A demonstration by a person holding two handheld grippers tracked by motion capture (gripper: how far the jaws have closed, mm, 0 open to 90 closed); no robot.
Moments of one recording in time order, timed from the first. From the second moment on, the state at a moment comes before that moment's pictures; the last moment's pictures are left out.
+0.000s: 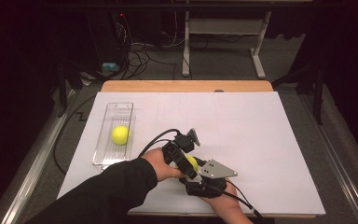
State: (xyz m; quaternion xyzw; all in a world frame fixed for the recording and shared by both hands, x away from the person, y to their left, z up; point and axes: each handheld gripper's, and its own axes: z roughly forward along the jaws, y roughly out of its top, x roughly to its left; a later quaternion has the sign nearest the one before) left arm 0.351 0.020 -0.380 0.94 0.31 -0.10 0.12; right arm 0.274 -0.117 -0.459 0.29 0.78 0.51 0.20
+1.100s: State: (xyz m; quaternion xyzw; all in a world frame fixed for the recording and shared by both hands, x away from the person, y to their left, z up) left arm 0.369 0.056 -0.360 0.93 0.35 -0.06 0.12; right arm 0.281 -0.146 -0.458 0.30 0.78 0.51 0.21
